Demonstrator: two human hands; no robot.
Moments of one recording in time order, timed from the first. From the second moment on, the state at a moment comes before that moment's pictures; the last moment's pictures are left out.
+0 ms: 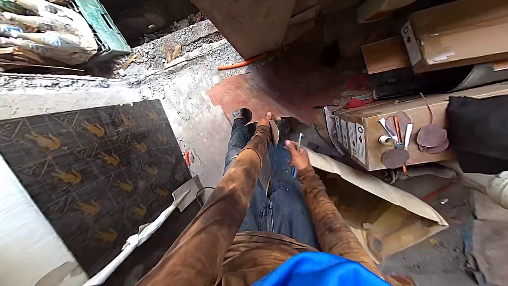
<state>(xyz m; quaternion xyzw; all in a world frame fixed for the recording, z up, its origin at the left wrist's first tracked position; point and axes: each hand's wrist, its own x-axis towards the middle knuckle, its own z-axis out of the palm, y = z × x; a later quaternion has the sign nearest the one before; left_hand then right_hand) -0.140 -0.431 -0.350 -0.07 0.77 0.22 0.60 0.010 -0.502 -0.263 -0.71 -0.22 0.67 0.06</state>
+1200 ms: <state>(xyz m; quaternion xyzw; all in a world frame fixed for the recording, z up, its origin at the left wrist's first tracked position) -0.181 -0.468 -0.345 -0.18 0.70 0.52 0.46 0.048 -0.444 -0.257 -0.75 -0.40 0.49 0.19</state>
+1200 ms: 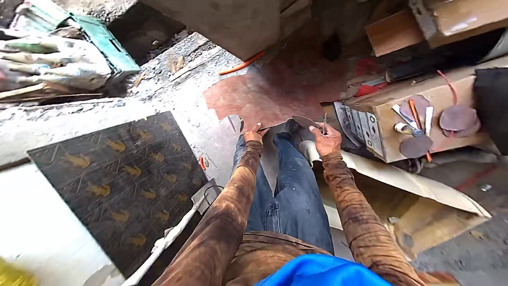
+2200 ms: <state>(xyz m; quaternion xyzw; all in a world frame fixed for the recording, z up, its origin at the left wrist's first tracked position) -0.189 -0.475 -0.316 -0.01 0.62 0.37 0.69 -0.017 -0.464 -0.314 -0.59 -0.58 0.56 0.01</state>
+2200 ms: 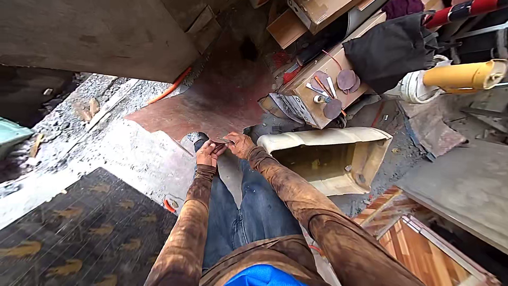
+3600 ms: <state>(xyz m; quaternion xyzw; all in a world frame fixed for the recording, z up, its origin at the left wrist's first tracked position) -0.224 -0.513 -0.373 0.07 0.73 0.15 0.66 -0.044 -0.492 -0.378 -0.50 -0.62 0.60 -0.08</state>
